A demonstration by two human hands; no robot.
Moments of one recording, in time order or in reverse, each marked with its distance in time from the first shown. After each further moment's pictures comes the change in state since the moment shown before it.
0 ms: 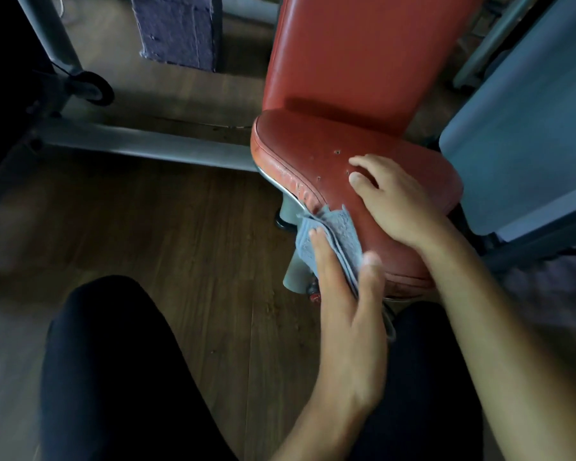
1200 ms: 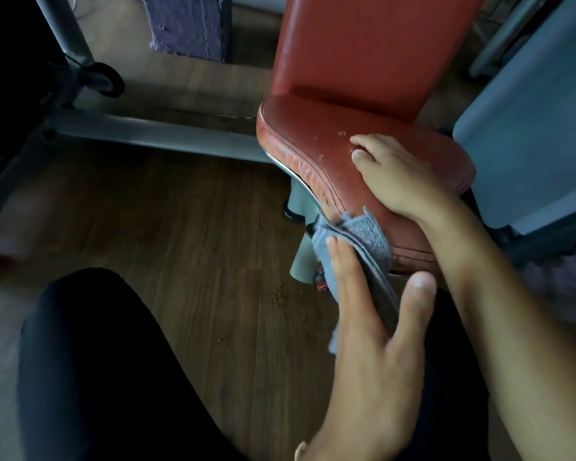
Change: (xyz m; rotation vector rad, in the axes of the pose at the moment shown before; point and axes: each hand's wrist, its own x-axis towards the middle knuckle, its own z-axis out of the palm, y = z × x) left_hand -0.032 0.000 0.005 0.065 -0.022 0.032; right_hand 0.007 -0.016 -0.003 -0.059 -0.102 0.061
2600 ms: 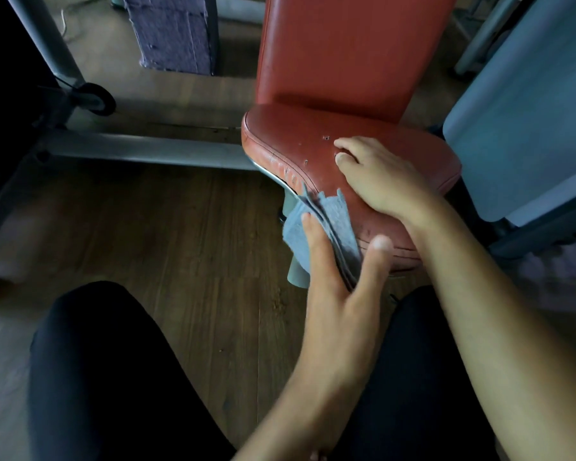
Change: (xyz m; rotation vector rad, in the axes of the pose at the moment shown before) left_hand 0.036 0.000 -0.016 0.055 -0.035 0.056; right_hand 0.005 0.005 0.004 0.027 0.020 -0.001
